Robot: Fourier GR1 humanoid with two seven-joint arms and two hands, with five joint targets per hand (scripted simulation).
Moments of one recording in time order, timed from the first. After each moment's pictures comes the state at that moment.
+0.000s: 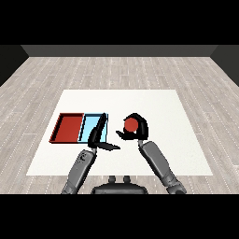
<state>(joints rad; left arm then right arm) -0.20 0.00 -0.30 -1.56 0.03 0.14 -0.19 -0.40 -0.06 0.37 -1.48 -0.19 -0.45 -0.30</state>
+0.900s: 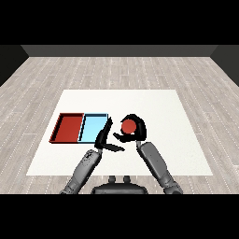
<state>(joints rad) -0.24 0.00 -0.40 -1.36 0.12 0.21 -0.26 -0.39 0.00 0.36 -1.51 -0.13 -0.37 -0.30</state>
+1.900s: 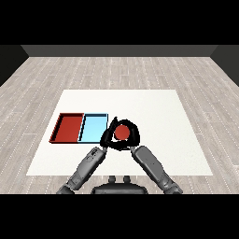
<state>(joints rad) -0.34 0.00 -0.49 -1.26 0.26 0.26 -0.31 -0.38 0.00 0.52 -1.51 -0.24 -0.47 -0.38</state>
